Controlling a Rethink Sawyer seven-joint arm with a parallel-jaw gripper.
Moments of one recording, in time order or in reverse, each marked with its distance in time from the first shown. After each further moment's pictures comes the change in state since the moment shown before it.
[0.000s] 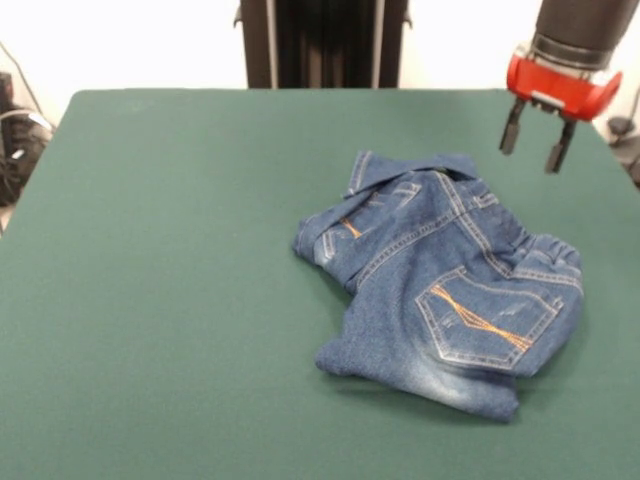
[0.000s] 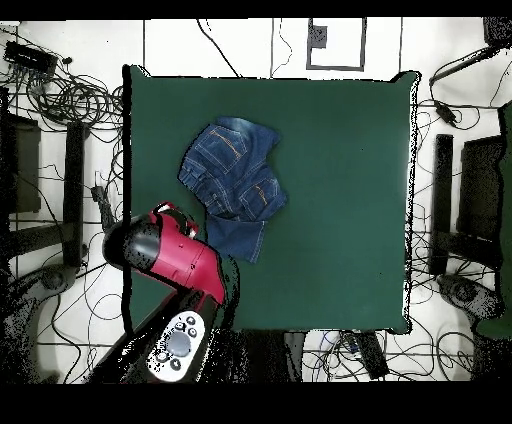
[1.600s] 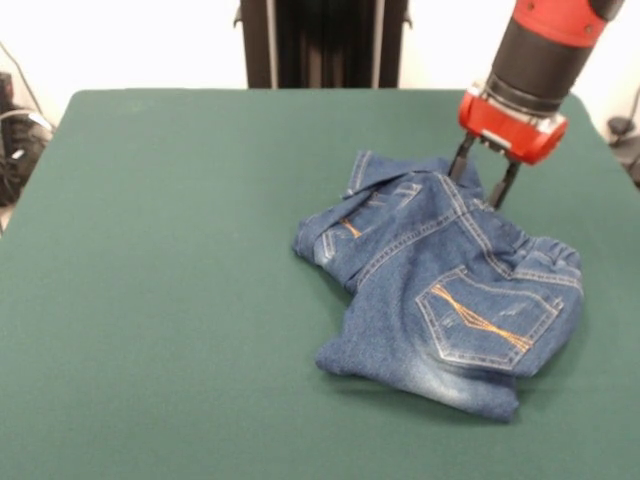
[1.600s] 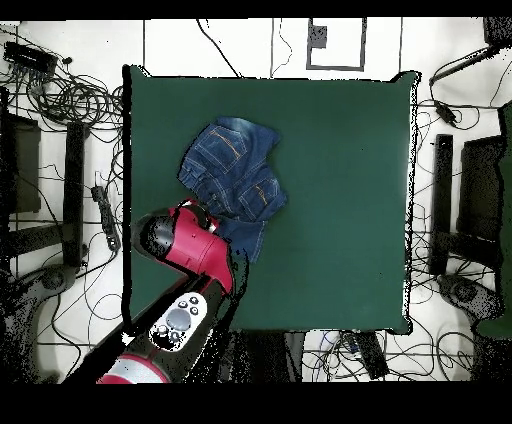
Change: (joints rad) arm 0.018 0.174 -0.098 -0.094 0.000 -0.024 0.000
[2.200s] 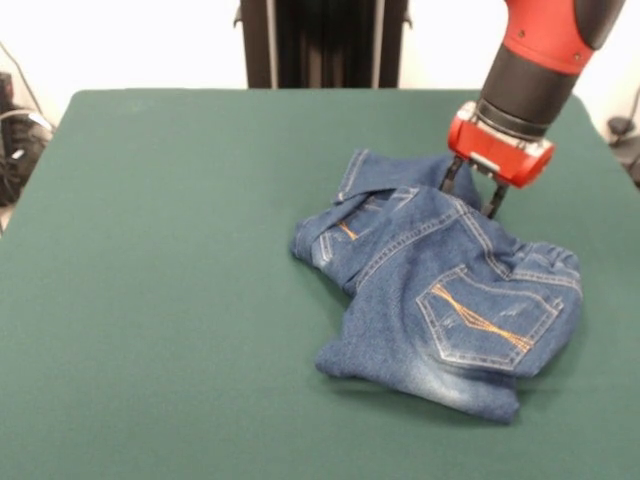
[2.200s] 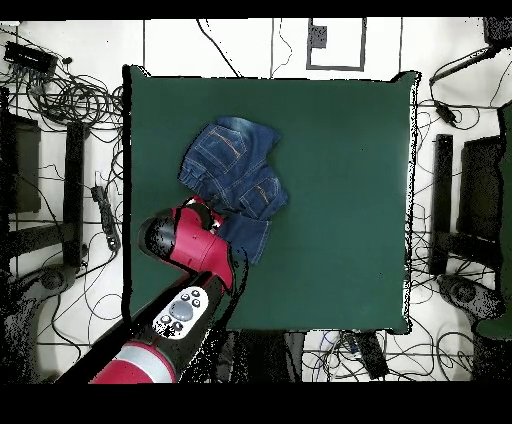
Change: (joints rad) arm -0.006 0.043 0.017 -0.008 0.000 -0.108 0.000
